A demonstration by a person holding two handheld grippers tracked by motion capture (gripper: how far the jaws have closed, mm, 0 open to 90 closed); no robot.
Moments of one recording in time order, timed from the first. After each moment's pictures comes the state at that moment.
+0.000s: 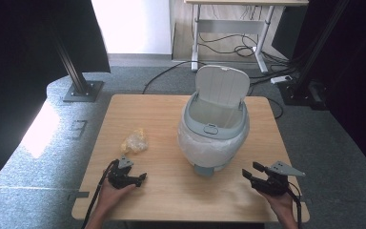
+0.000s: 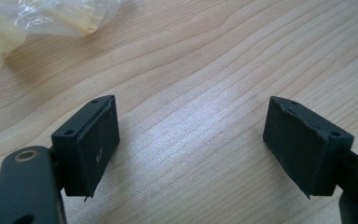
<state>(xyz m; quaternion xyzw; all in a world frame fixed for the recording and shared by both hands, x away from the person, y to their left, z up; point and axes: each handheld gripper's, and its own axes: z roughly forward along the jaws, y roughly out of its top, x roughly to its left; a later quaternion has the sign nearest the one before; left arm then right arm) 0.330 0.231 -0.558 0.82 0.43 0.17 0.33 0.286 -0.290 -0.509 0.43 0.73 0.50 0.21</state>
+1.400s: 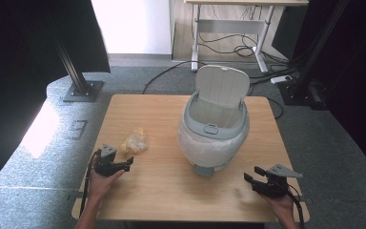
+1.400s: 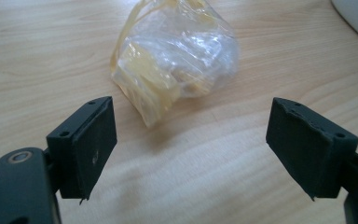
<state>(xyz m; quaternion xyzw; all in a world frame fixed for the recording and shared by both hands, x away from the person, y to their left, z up) 0.355 0.271 -0.531 0.75 0.50 0.23 0.37 0.288 -0.298 -0.530 0.45 0.74 0.46 0.20</state>
